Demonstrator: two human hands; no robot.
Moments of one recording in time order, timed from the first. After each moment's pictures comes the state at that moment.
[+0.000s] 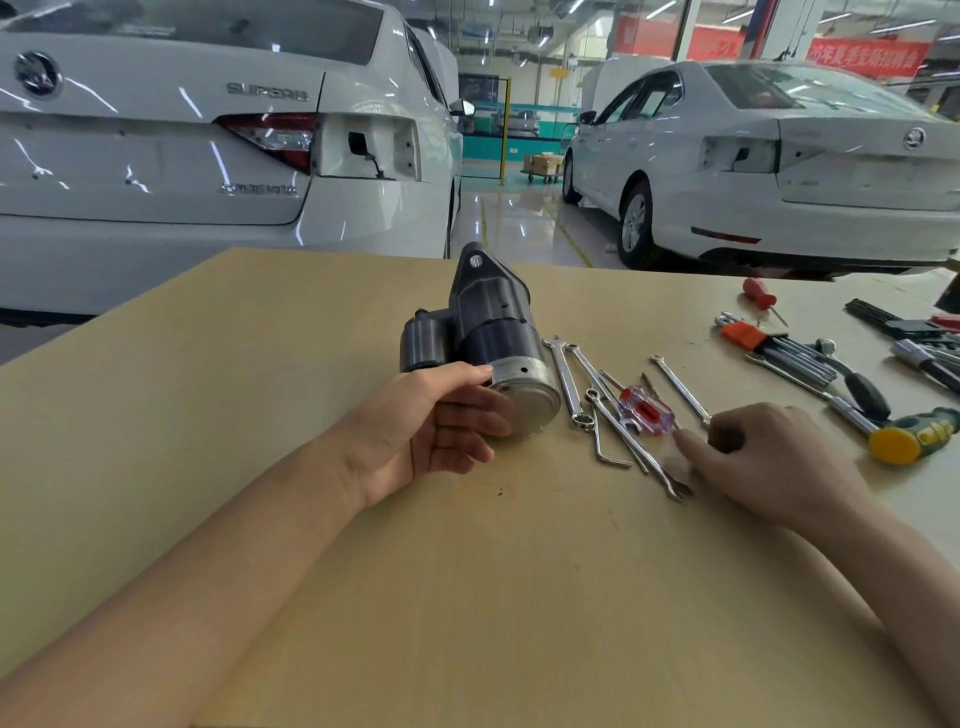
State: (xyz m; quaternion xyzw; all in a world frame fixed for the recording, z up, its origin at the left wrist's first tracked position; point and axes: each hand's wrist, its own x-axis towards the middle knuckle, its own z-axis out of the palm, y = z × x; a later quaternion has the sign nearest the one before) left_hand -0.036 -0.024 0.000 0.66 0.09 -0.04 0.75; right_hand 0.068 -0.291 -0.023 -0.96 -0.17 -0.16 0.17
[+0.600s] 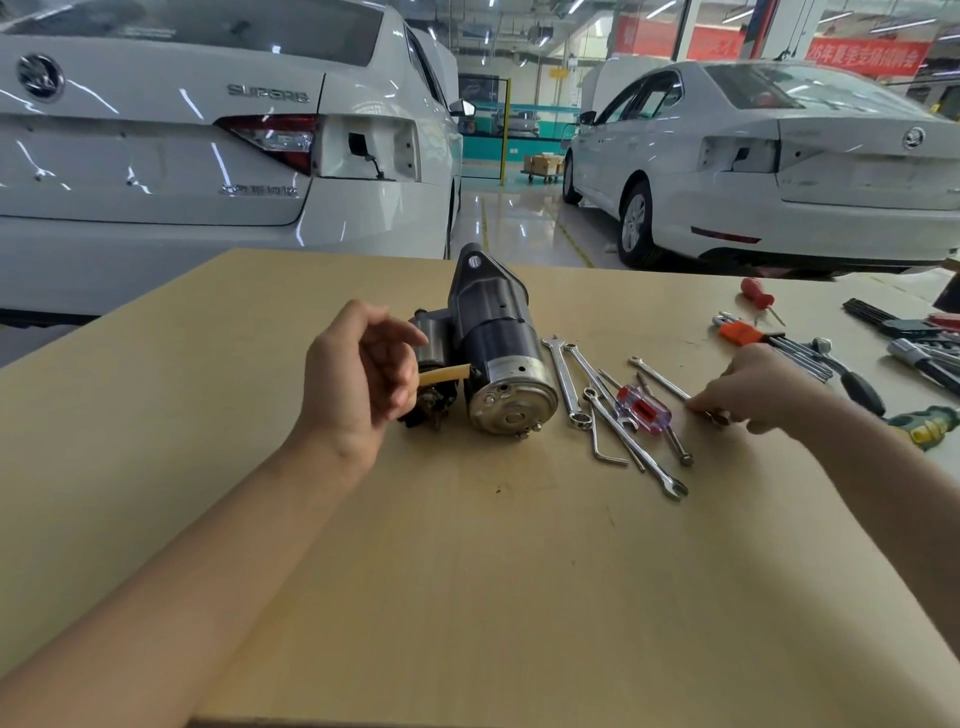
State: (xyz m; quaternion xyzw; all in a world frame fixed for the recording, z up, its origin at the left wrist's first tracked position) left_hand -0.033 -0.011 0.004 0.53 0.04 0.26 0.81; right_hand 0.136 -0.283 0.008 -0.97 -0.01 0.05 0.25
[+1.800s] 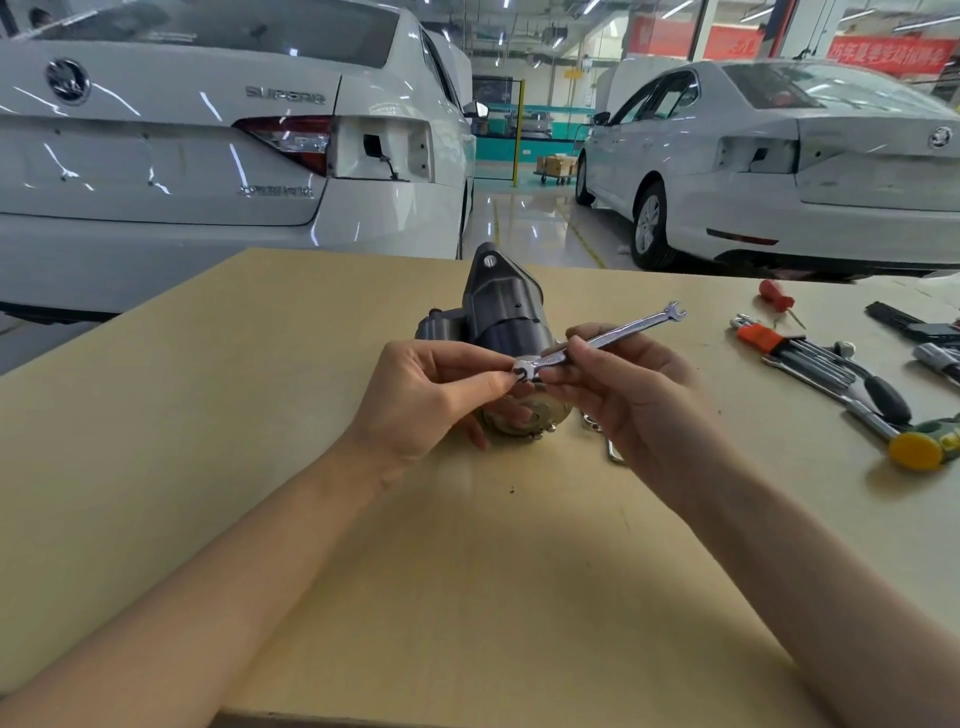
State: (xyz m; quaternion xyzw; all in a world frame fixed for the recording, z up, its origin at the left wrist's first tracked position) left_hand -0.036 -0.028 -0.006 0.70 -0.04 0.21 0.68; right_hand 0.033 -0.196 0.002 -0.48 -0.25 0.18 0.82
